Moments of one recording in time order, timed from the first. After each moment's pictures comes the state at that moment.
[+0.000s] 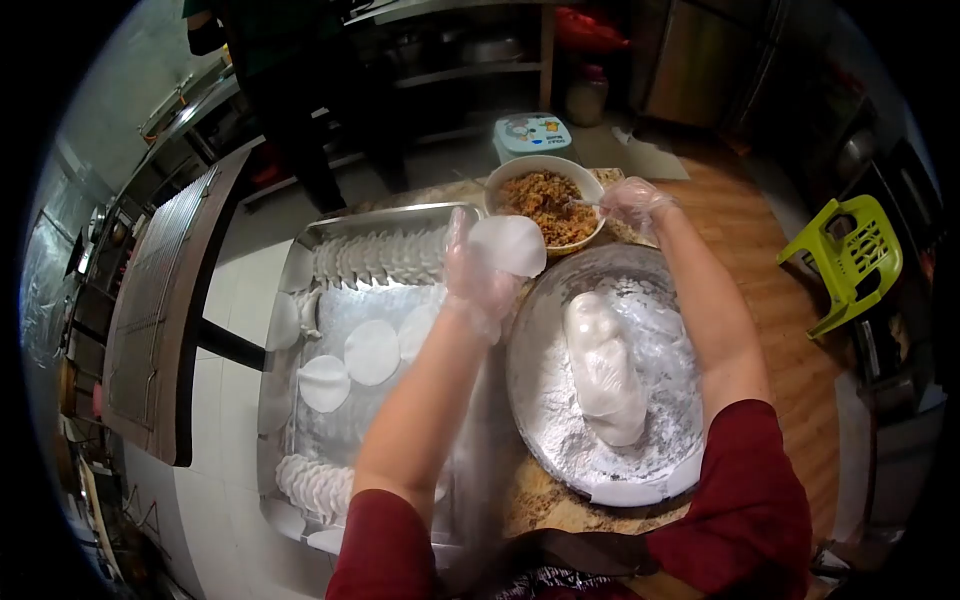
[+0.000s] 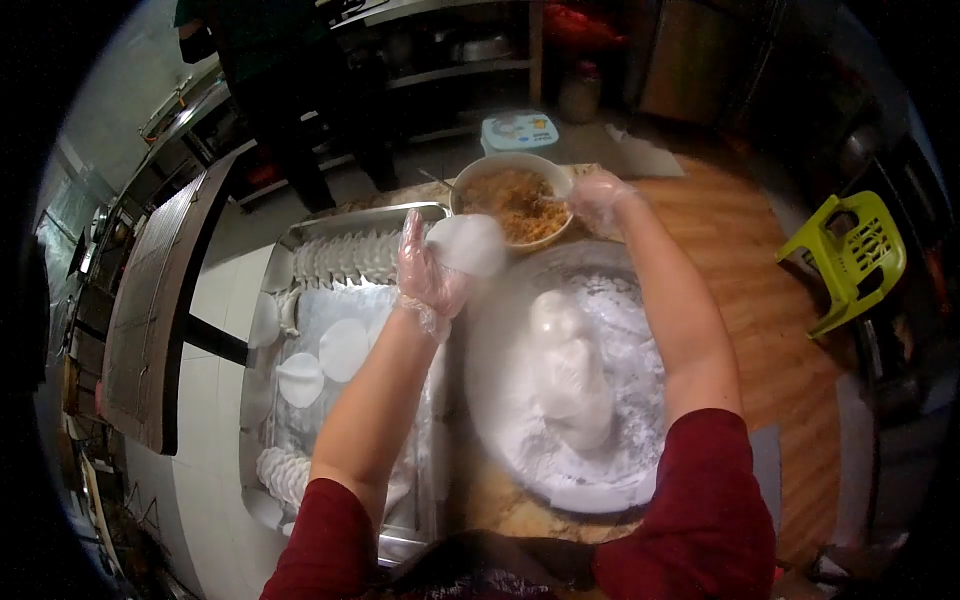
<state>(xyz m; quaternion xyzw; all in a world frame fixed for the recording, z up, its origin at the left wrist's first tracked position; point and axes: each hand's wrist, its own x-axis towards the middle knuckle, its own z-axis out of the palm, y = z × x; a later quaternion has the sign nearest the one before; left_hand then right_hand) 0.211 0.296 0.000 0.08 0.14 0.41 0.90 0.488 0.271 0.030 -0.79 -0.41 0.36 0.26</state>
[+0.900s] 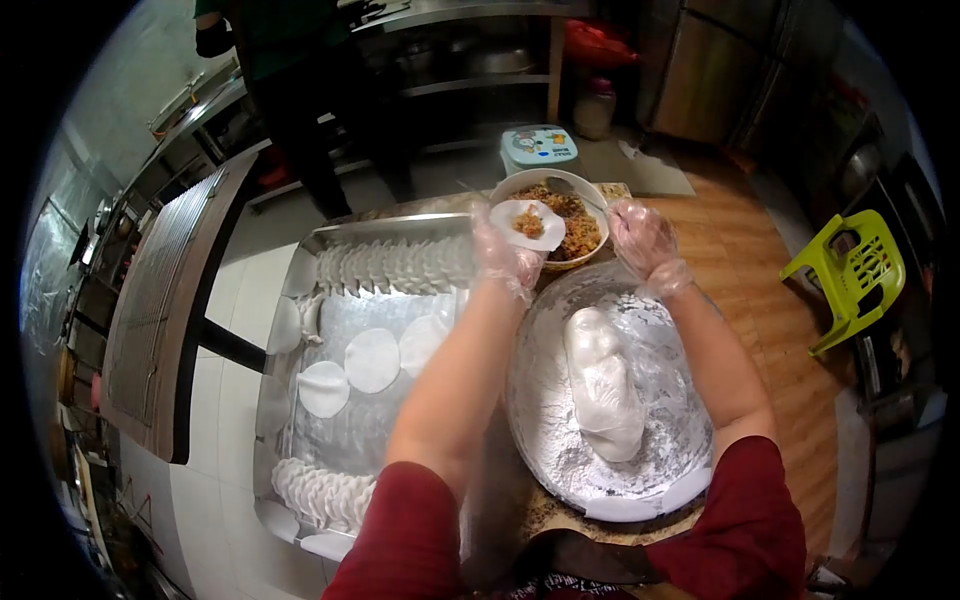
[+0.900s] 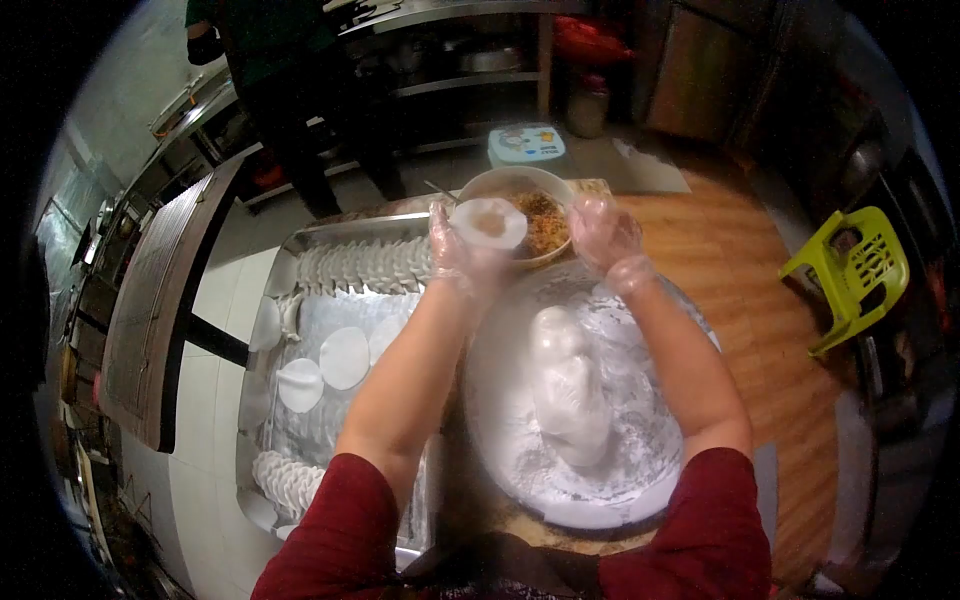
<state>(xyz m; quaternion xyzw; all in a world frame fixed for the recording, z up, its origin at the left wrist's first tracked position) 0.268 0.328 -0.012 0.09 0.12 0.45 0.88 0.439 0.227 0.020 -0.68 -0.65 -0.16 0.29</state>
